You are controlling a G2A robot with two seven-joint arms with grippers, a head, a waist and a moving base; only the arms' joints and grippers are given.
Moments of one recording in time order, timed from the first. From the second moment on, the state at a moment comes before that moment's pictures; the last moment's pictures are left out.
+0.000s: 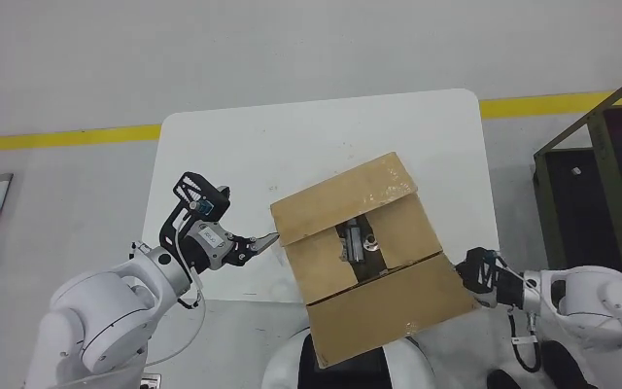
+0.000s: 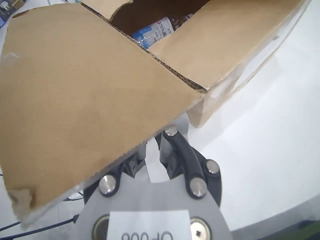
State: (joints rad) left arm 1.38 -1.15 -1.58 -2.33 0.91 -0.36 -0.94; right arm -1.51 -0.72 1.58 -1.84 -0.78 -1.01 0.48
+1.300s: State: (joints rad) left arm 1.38 -1.15 -1.58 -2.33 0.91 -0.36 -0.94; right arm -1.16 -0.79 1.25 -1.89 -0.63 -0.61 0.51
